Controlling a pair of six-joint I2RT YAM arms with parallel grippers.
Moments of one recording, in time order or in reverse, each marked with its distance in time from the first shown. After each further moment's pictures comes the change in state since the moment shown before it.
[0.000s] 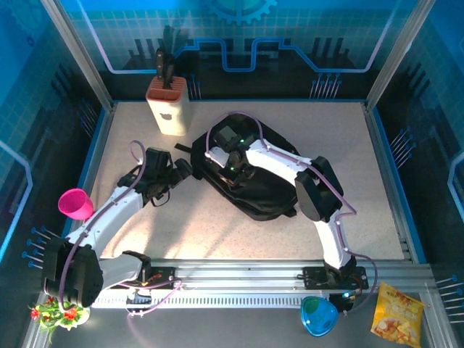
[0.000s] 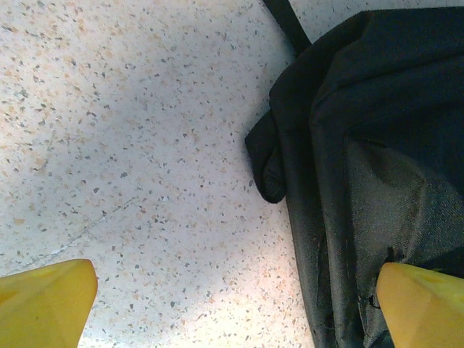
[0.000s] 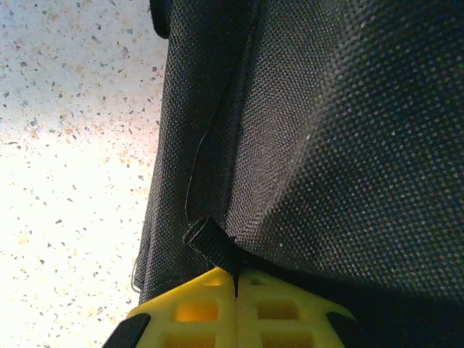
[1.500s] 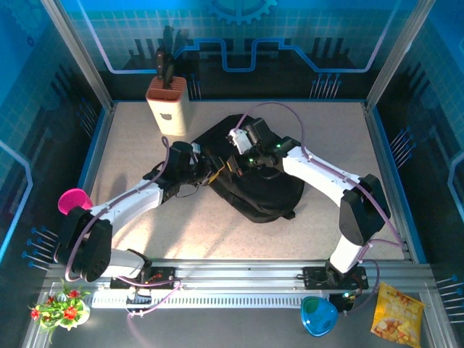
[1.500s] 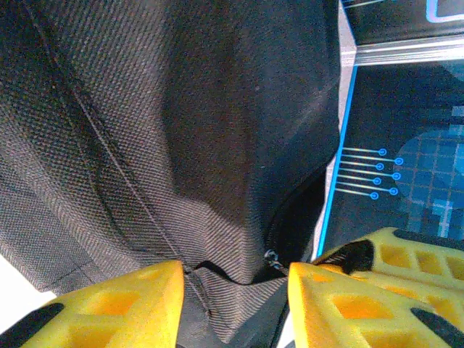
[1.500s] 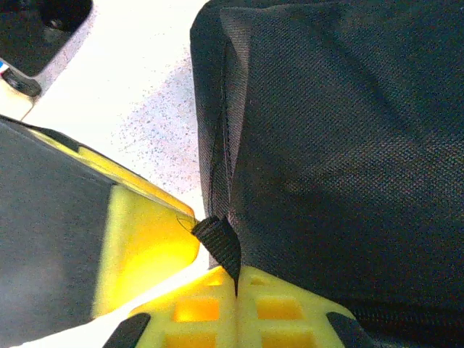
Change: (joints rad) left arm -0.182 0.192 0.011 0.482 0.377 -0.236; right arm -0.086 -0.392 -0.341 0.319 -0.199 0.375
